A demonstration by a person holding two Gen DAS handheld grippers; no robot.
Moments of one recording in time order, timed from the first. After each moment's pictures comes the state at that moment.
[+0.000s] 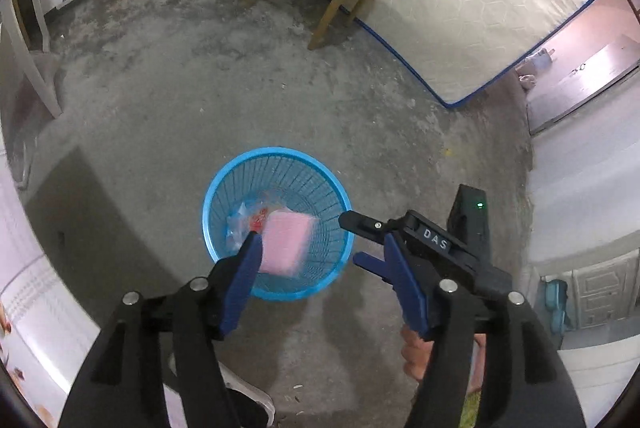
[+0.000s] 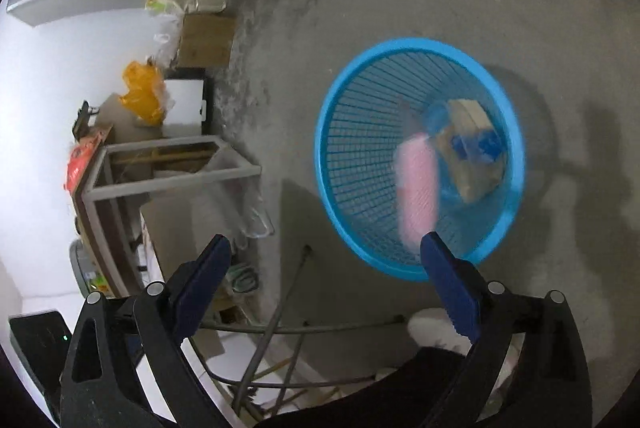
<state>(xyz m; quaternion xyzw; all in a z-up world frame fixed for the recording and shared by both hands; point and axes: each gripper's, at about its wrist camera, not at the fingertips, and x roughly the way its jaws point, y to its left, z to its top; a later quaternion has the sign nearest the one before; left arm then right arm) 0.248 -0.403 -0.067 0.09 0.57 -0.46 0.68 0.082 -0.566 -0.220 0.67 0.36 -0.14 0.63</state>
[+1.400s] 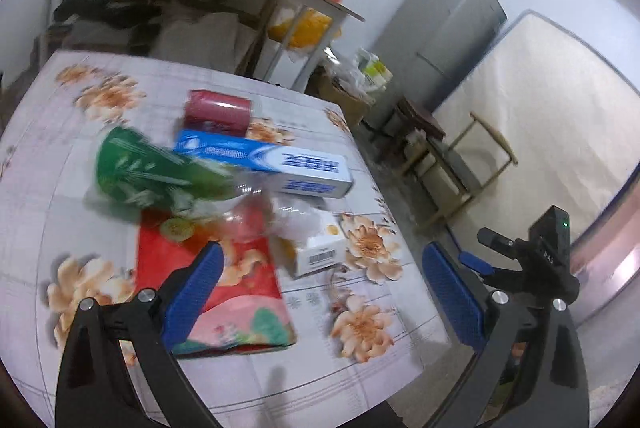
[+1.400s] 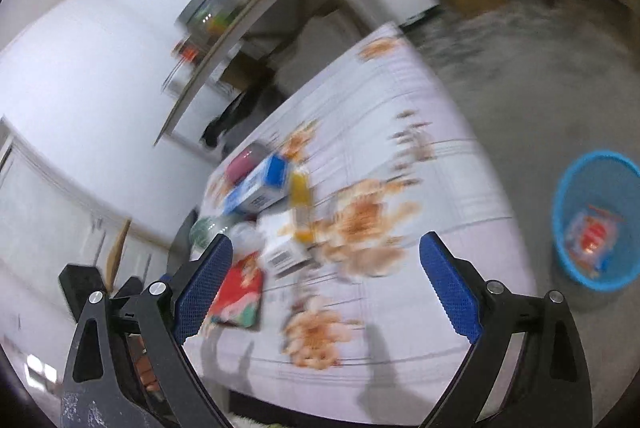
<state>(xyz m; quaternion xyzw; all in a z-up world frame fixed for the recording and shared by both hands) 0.159 0.100 0.036 -0.19 0.38 -0.24 0.88 0.166 -0.302 0.005 0.33 0.41 0.17 0.83</state>
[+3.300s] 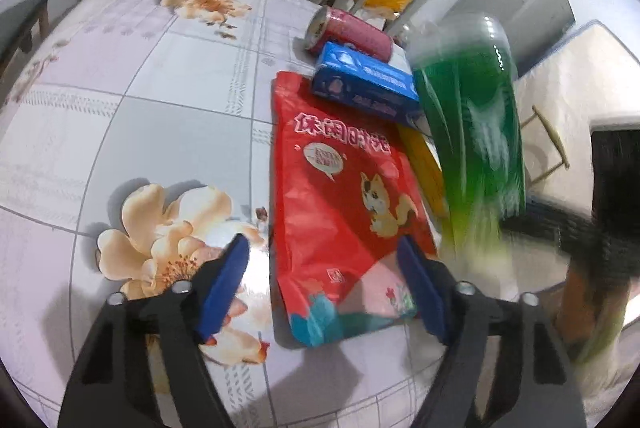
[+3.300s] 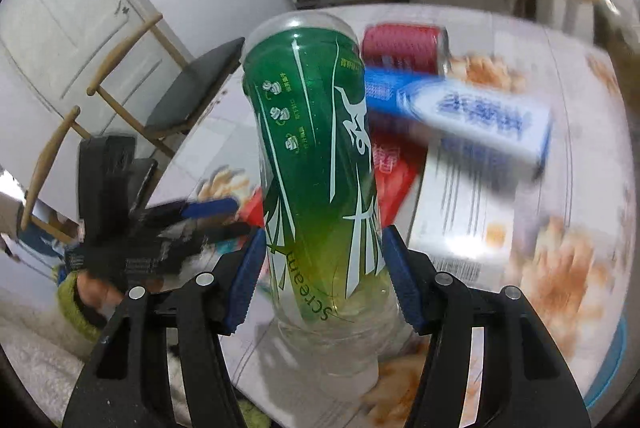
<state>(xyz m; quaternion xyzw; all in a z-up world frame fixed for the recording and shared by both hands) 0.185 0.171 -0.060 -0.21 0.47 -0.15 0.84 0.209 -0.092 0.008 0.03 0.51 0.33 0.79</state>
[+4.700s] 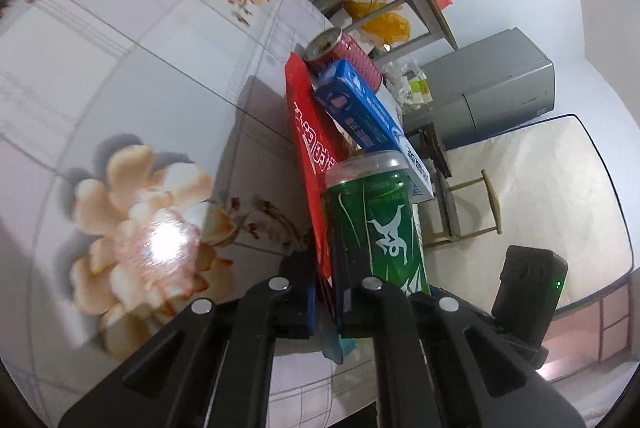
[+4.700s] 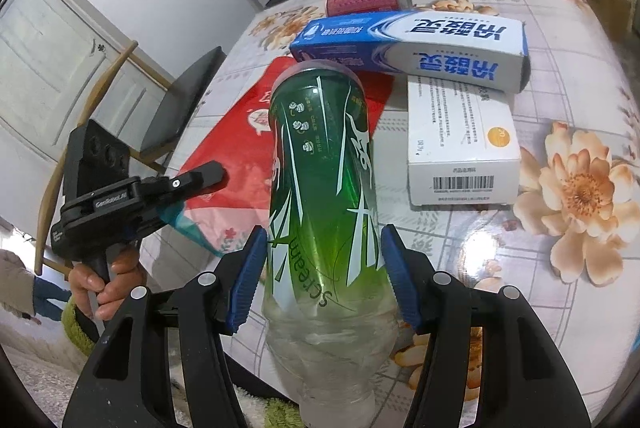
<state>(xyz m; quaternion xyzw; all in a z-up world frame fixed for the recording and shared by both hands) 0.168 0.203 -0.058 -0.38 0.45 -0.19 0.79 0.188 -0.107 -0.015 0.10 0.54 0.29 0.78</state>
